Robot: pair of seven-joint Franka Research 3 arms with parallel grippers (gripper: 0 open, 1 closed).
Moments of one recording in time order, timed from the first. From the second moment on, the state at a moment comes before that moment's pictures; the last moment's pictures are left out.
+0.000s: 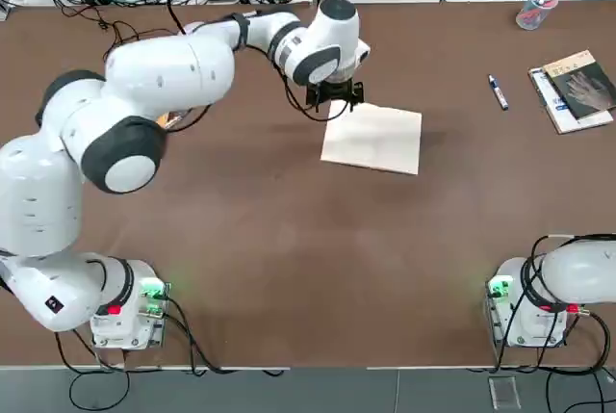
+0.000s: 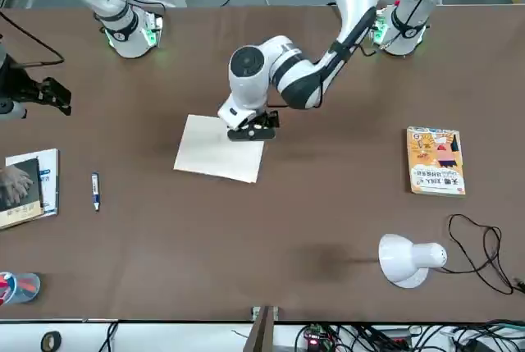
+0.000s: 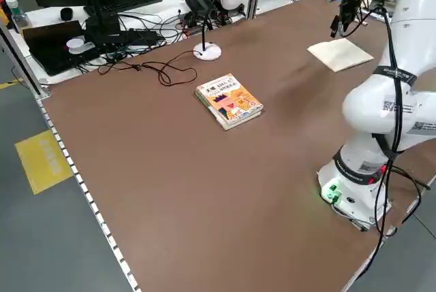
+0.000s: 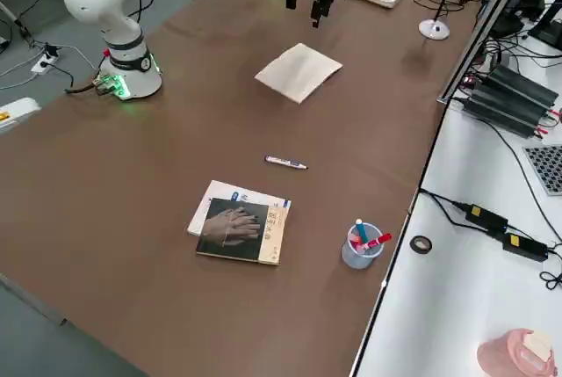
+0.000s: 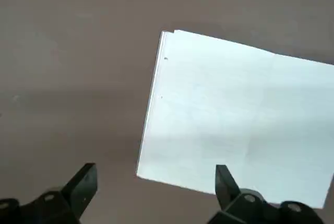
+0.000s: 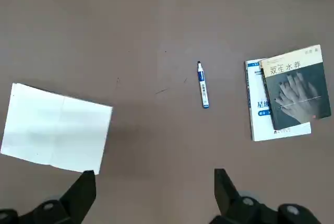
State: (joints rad) left arm -0.76 0.67 -0.17 -1.44 0.10 2.12 -0.95; right arm 0.17 -0.05 -0.02 -1.66 -0.03 1.64 0.07
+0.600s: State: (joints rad) left arm -0.78 0.73 -0.17 -1.44 0.17 2.19 -1.01; right arm 0.17 -0.05 -0.02 -1.66 -0.03 1.64 0.07
